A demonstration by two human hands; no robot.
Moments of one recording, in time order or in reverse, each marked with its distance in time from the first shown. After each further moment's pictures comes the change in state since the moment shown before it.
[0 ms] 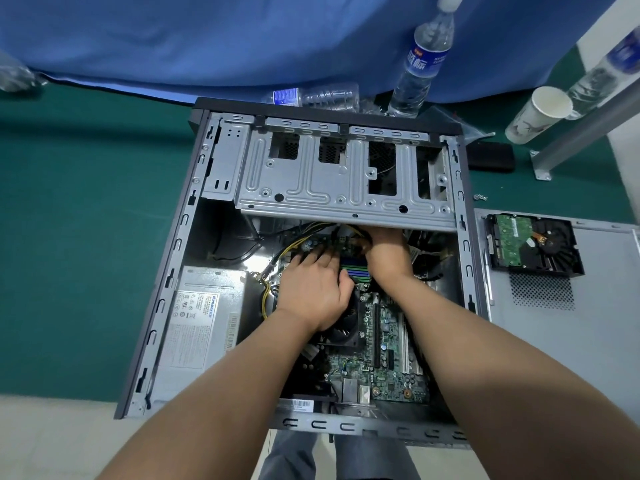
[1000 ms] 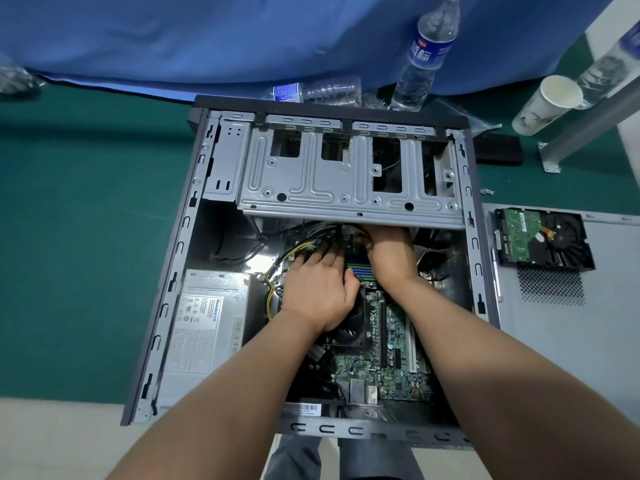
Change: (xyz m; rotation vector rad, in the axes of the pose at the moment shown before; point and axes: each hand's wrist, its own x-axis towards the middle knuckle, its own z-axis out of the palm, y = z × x) left_hand 0.001 0.000 0.000 0.008 0.000 0.002; right_hand 0.001 0.001 0.004 -0.066 0.015 -0.060
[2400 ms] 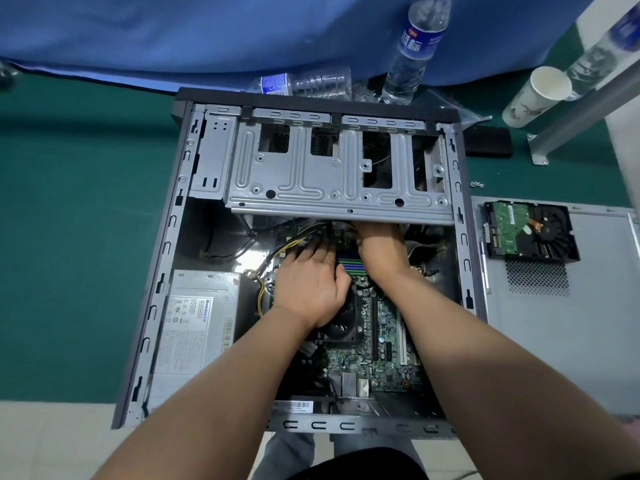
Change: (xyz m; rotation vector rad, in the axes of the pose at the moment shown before) left_hand 0.000 0.001 -0.003 0.011 -0.016 -0.011; right_hand -0.002 -0.005 -0.011 0.008 -0.054 -0.026
